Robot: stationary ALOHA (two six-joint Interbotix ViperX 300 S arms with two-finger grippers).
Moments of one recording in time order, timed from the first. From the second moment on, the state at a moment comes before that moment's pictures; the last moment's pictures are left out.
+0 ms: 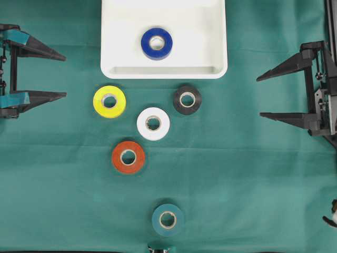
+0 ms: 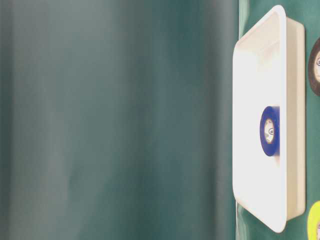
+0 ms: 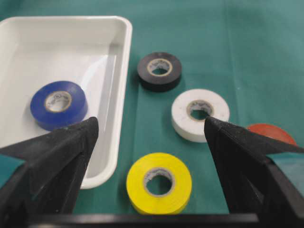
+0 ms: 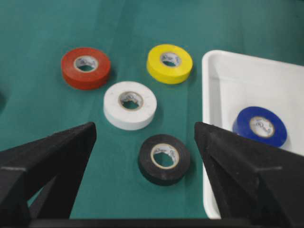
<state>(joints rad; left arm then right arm) 0.07 -0.87 1.14 0.00 0.03 0.05 0.06 -0.92 1.12 -0.01 0.12 0.02</state>
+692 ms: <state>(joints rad) 0.07 -0.87 1.14 0.00 0.02 0.05 0.06 -0.71 1.03 -0.01 0.02 0.02</state>
